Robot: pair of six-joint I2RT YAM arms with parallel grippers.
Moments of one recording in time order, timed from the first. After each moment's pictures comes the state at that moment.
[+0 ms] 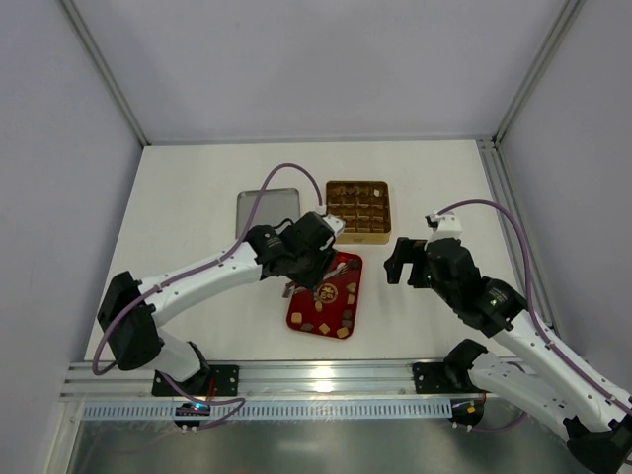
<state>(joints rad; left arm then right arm) -0.96 1.49 1.25 -0.80 -0.09 -0.32 0.67 0.71 0.74 -0.63 0.31 0.53</state>
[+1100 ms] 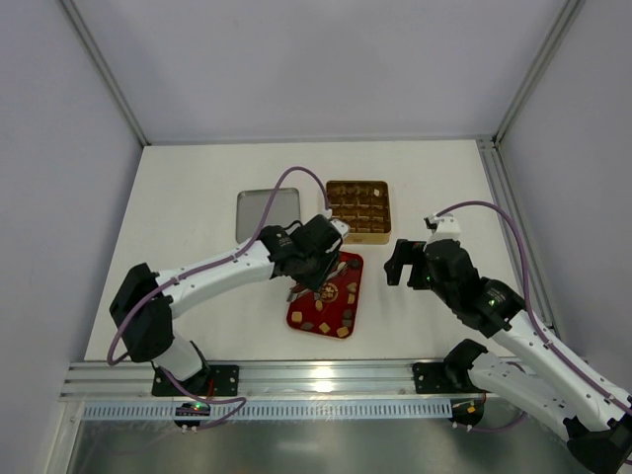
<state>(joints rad) -0.96 1.57 1.25 -0.77 -0.09 -0.32 0.67 0.71 0.72 -0.63 0.31 0.53</state>
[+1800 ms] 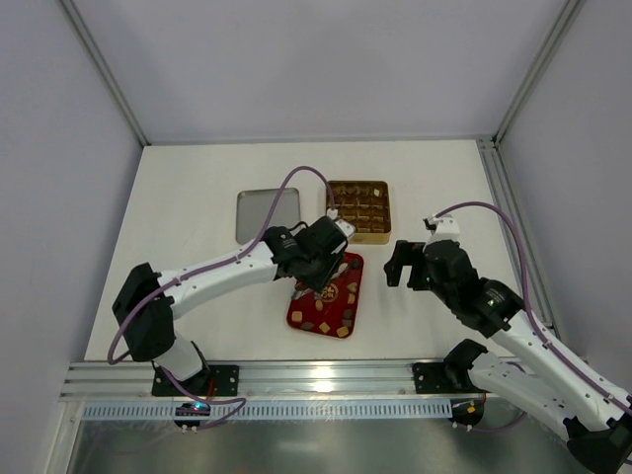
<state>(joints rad) -0.99 1.58 1.28 -0.79 -0.12 -0.32 0.67 0.71 0.71 -0.63 0.31 0.53</state>
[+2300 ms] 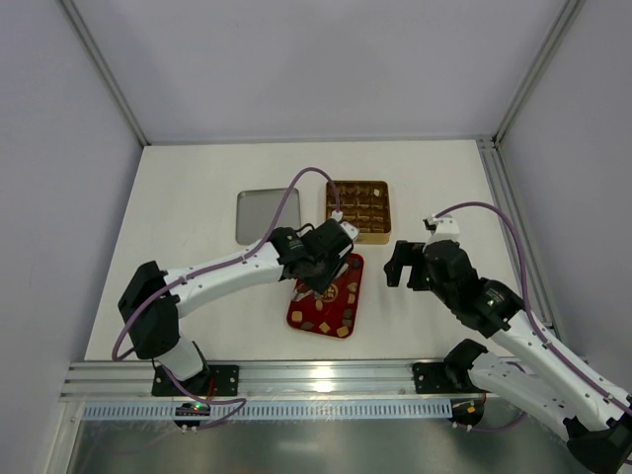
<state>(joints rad) -1.02 1.61 1.31 -0.81 -0.15 -0.31 0.67 0.71 0.71 -0.63 0.31 0.53</state>
